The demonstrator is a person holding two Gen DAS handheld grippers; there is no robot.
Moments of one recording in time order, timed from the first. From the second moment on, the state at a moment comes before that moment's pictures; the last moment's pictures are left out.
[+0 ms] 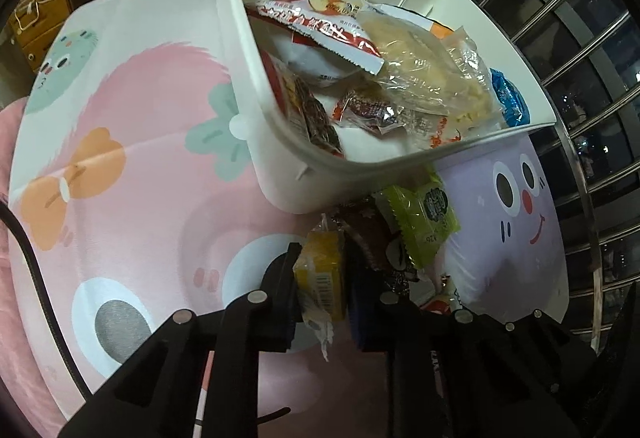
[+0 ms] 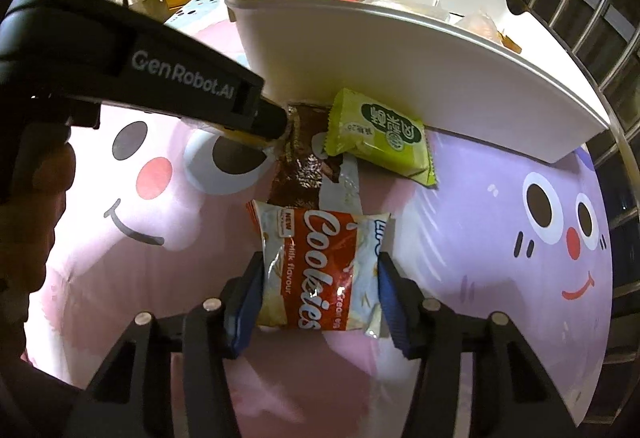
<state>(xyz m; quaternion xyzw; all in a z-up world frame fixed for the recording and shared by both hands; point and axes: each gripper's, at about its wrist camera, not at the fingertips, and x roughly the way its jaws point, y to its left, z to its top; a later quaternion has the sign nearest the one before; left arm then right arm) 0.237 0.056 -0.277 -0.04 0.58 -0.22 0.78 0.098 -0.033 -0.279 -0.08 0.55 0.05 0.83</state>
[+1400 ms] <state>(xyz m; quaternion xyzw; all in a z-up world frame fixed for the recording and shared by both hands) 0.198 0.001 -0.150 -0.08 0.50 -0.09 0.86 0.190 -0.188 -0.157 -0.07 0.46 0.12 0.88</state>
